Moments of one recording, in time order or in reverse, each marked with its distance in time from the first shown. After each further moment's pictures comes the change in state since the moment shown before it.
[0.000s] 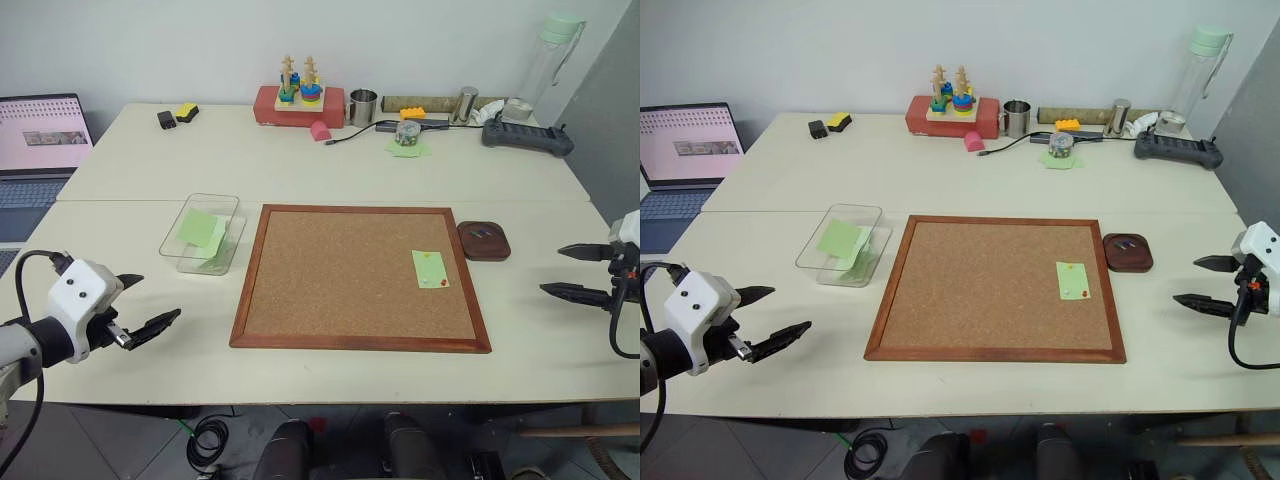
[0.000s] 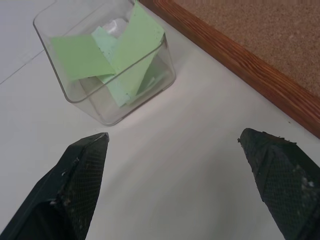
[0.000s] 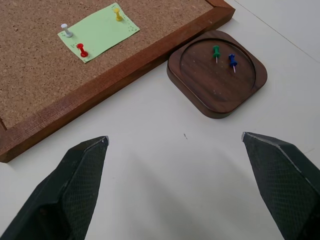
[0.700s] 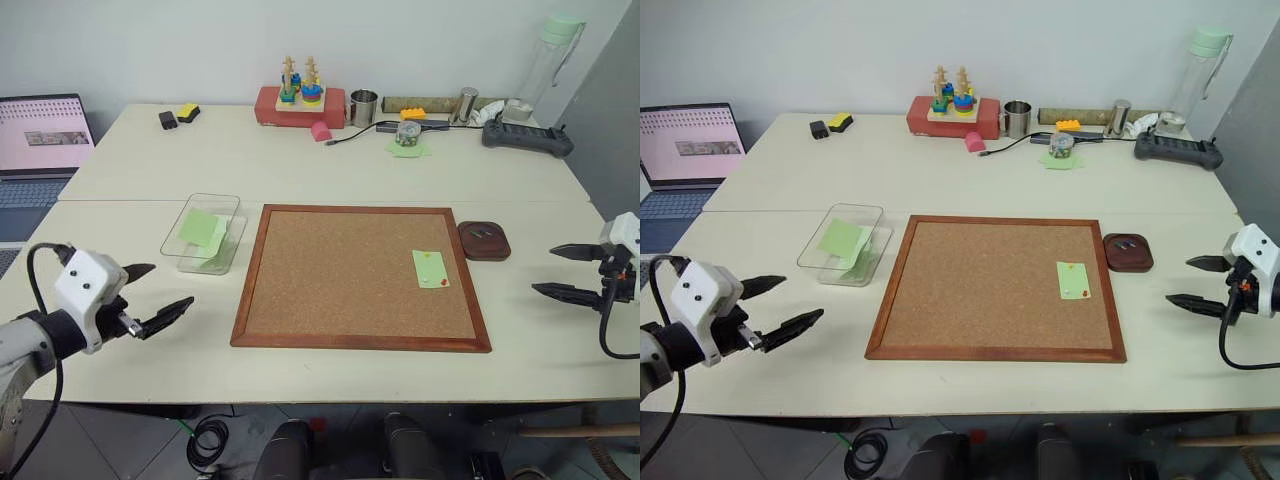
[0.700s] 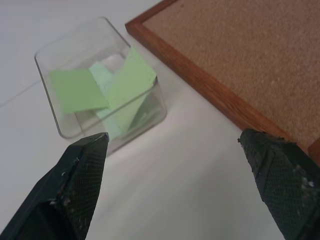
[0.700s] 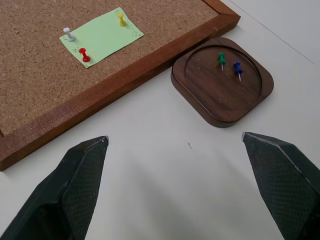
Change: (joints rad) left arm -0.097 -0.042 -0.005 -0.082 -0.053 0.048 0.020; right arm -0.007 0.045 0.002 -0.008 -0.006 -0.027 -0.024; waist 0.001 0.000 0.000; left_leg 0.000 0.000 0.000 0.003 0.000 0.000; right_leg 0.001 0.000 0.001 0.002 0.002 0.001
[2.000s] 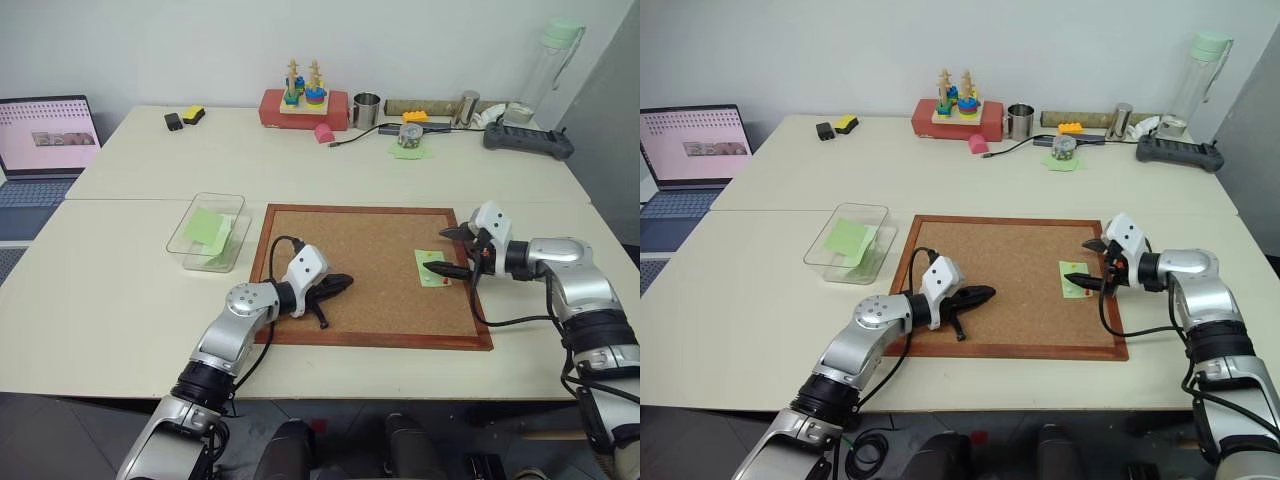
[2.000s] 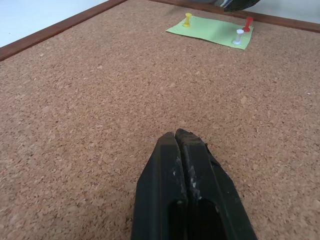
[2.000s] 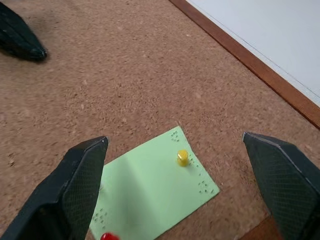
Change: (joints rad) left arm -0.580 -0.543 -0.761 0.516 0.285 -0.225 0.052; right arm -0.337 0.417 0.284 0.173 -0.142 -0.082 -0.184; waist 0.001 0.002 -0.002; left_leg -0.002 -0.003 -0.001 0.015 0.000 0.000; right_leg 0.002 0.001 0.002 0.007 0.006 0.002
